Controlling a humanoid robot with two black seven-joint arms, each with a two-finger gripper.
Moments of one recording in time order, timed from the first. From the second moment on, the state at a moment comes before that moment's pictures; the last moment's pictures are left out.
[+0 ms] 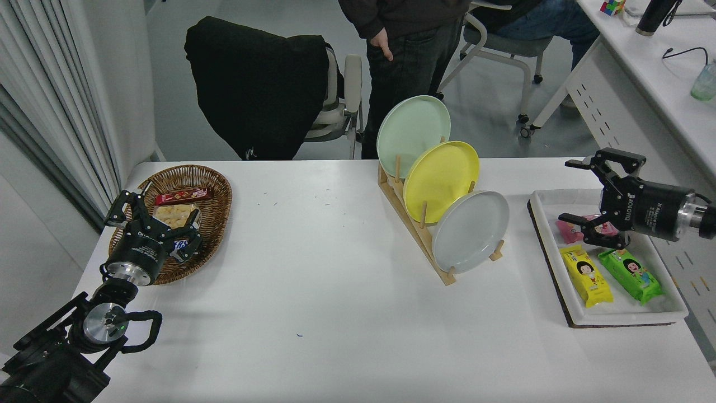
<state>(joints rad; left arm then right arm) -0.41 0.38 -1.02 -0.69 0.06 -0.47 -0.38 1.06 -0.80 -0.09 0.75 0.17 0.74 0.10</state>
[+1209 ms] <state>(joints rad) -0.41 0.38 -1.02 -0.69 0.06 -0.47 -0.38 1.03 -0.85 -0.05 0.73 0.12 0.76 0.09</state>
